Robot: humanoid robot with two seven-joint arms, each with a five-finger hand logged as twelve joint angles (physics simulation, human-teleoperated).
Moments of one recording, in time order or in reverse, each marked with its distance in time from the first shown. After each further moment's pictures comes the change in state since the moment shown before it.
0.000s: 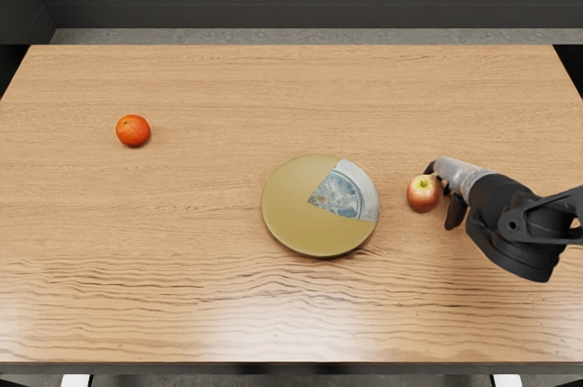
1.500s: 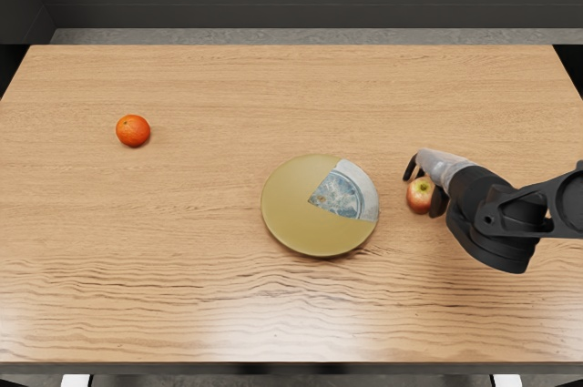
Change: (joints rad) left arm 0.000 0.000 0.000 0.000 0.000 0.000 0.000; right arm 0.016 0.088 -0.003 -0.055 0.008 -0.001 -0.004
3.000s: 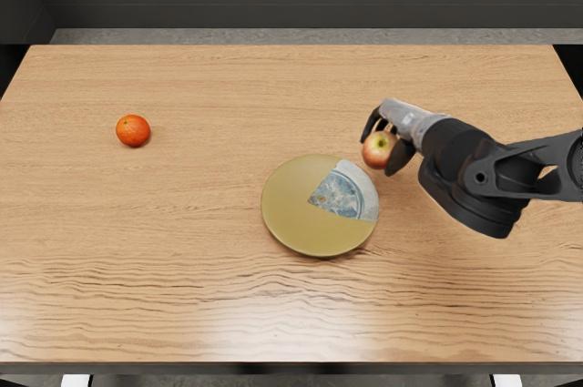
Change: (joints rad) left arm 0.000 0.000 -0.001 0.001 0.001 0.000 0.000; right arm 0.128 -0.026 0.171 0.087 0.057 0.001 0.001
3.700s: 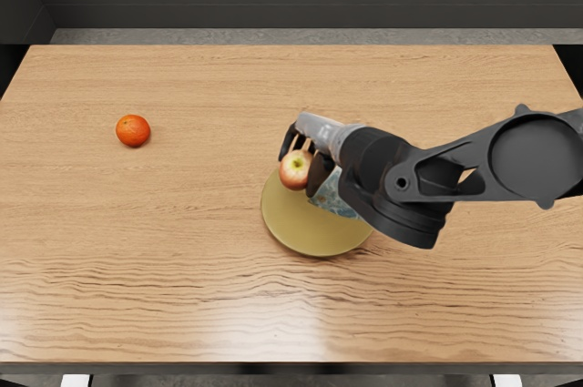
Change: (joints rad) left arm 0.003 0.000 -0.001 0.000 0.001 0.000 0.000; right arm 0.045 0.207 0.107 -0.008 0.146 0.000 0.000
